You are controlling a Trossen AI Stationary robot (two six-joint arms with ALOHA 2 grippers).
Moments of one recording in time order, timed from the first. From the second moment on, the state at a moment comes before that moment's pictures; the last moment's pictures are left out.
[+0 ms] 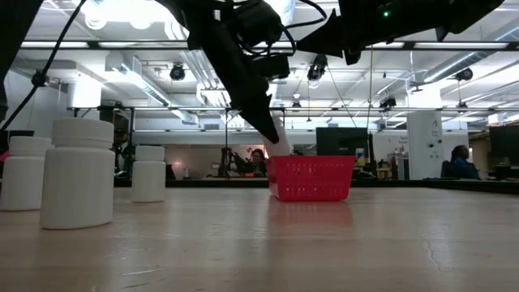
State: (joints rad) left arm 0.14 1.83 1.38 -0.46 -0.12 0.19; right arm 0.01 1.25 0.63 0.51 0.34 -0.06
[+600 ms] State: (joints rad) left arm 0.14 1.91 1.38 -0.44 -0.14 0.19; right arm 0.01 1.25 0.63 0.50 0.34 -0.06
